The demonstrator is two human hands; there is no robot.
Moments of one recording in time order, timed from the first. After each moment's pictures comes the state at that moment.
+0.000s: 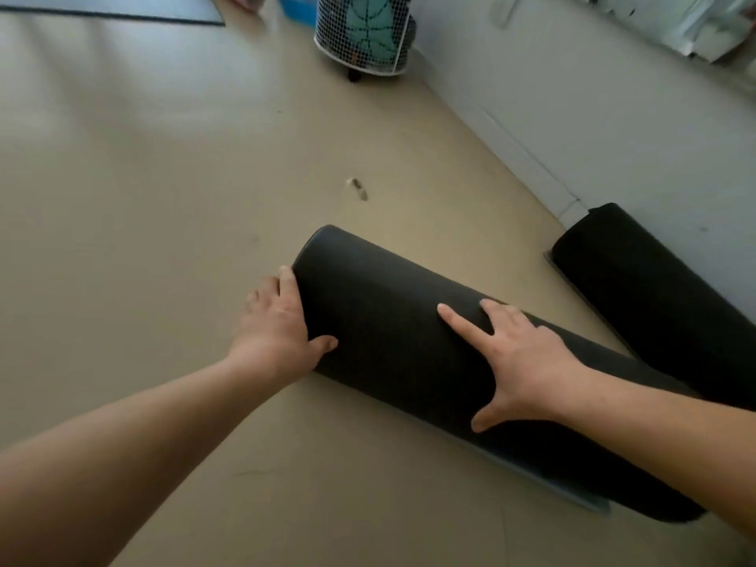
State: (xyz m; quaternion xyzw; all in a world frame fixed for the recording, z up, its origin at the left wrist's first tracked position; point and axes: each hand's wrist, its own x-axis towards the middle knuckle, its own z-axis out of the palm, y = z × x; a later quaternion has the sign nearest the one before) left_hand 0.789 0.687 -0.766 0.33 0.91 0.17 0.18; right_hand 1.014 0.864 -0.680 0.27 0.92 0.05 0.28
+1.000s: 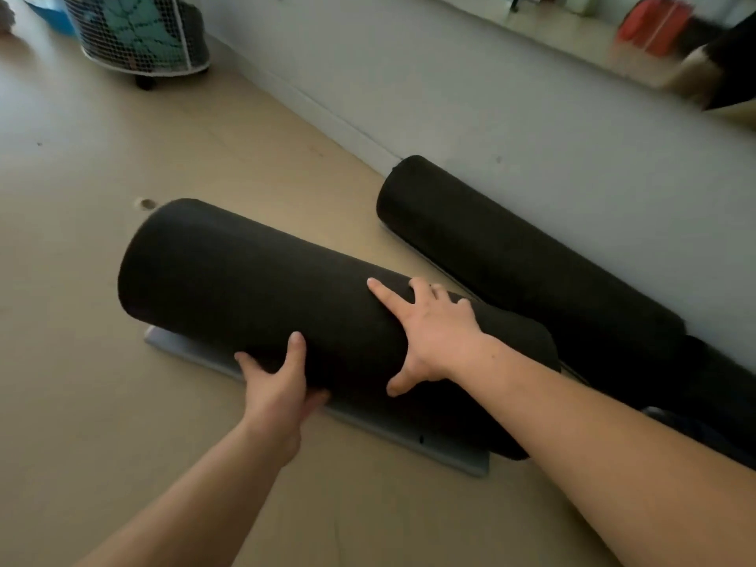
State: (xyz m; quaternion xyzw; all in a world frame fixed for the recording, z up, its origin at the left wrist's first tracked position) left_hand 1.041 0.883 -0.806 -0.05 0.63 0.62 0.46; right_hand 1.184 1.012 -0.696 0.41 0.88 -0.03 0.22
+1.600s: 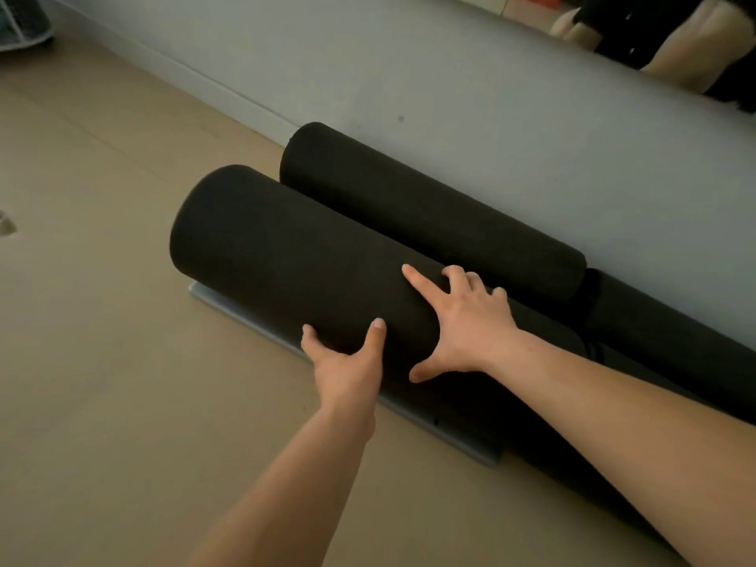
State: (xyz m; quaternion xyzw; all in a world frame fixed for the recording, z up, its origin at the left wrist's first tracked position) left_hand 1.198 0.950 -0.781 0.05 0.67 0.53 0.52; right_hand 1.322 1.033 -0.708 0.56 0.80 -0.02 0.20
